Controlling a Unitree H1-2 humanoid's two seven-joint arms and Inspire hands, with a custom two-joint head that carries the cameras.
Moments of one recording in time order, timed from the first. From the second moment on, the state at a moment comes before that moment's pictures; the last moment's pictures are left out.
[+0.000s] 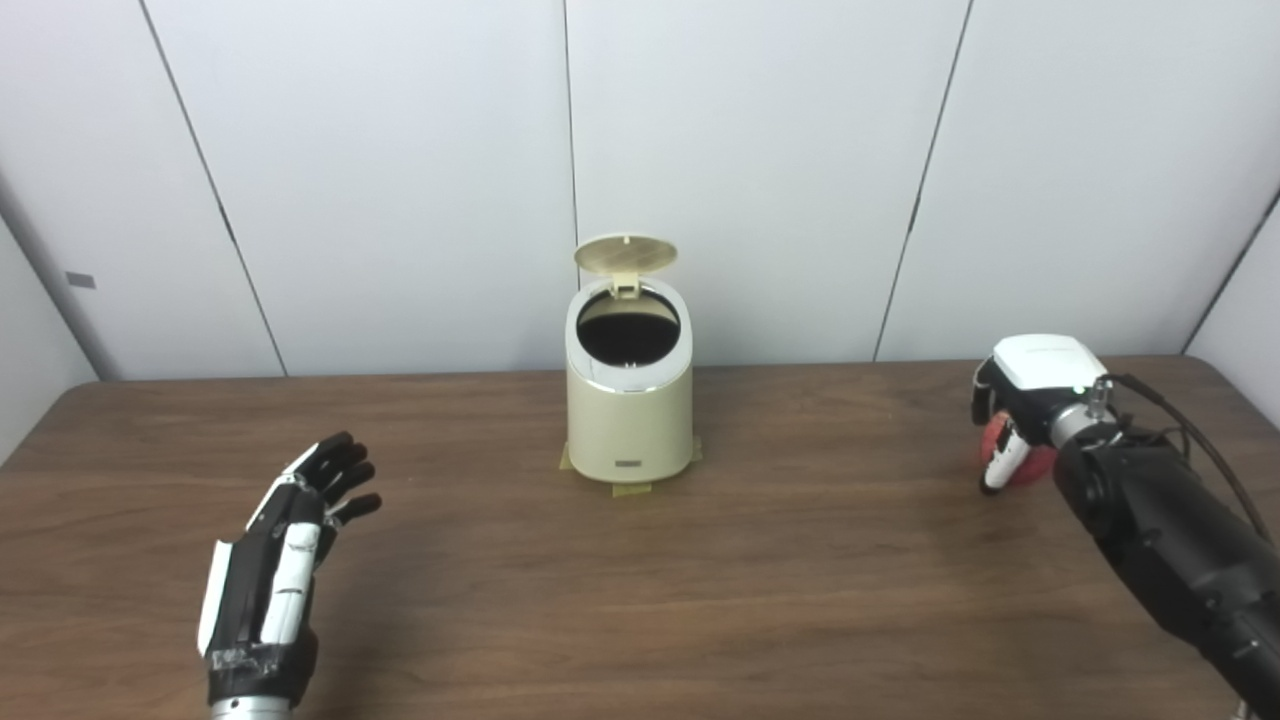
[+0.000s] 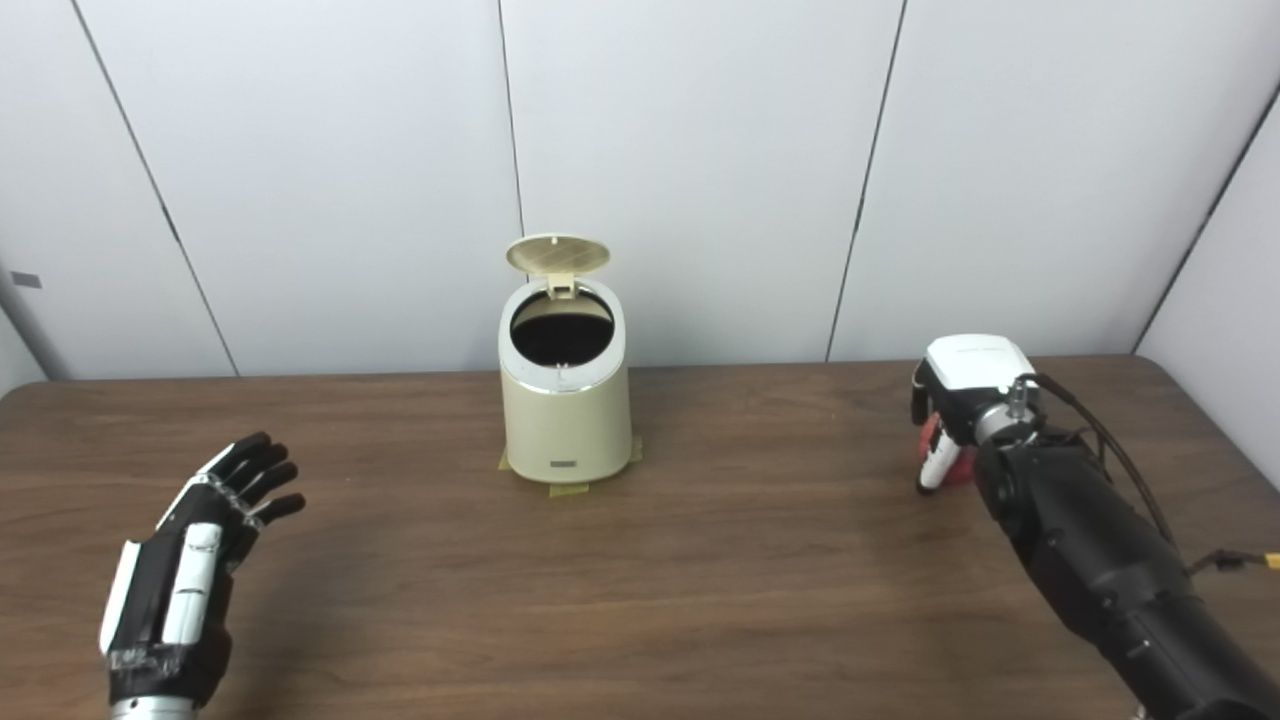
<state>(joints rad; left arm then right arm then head) 0.02 0.12 0.15 -0.17 -0.18 -0.14 -0.02 -0.62 -0.62 0.41 0.38 -0.96 0.35 0.26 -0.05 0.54</state>
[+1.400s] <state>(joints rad) -0.01 0.10 0.12 -0.05 -0.07 -0.18 0.00 -0.85 -0.28 0.39 -0.20 -1.02 0.08 0.54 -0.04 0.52</state>
